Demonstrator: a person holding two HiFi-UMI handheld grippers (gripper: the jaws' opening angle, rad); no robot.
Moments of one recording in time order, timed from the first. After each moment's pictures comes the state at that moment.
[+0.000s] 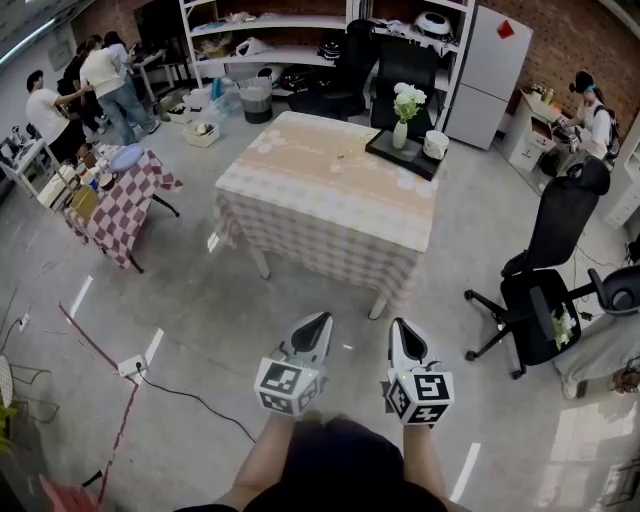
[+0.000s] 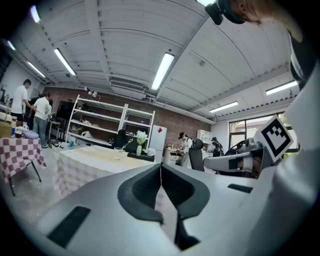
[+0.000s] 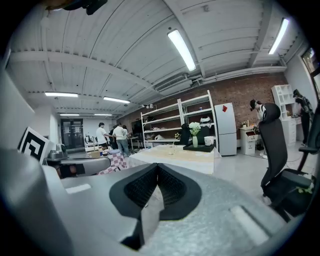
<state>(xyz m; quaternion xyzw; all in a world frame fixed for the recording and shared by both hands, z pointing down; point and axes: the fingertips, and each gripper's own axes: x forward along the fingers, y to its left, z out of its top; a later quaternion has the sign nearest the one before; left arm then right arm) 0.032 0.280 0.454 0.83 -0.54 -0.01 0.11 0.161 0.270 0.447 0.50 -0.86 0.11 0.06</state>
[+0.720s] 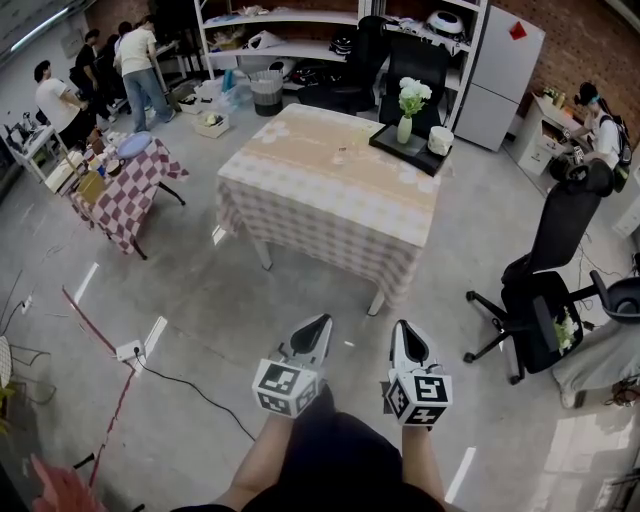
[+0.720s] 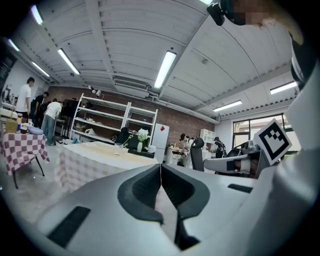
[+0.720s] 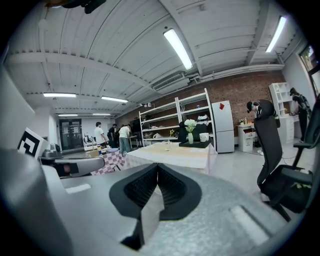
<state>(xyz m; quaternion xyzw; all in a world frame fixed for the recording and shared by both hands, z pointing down) 0.060 0.297 0.475 0.82 -0.56 -0.01 0.12 0.199 0.277 0.470 0.50 -0.86 0.12 0.06</state>
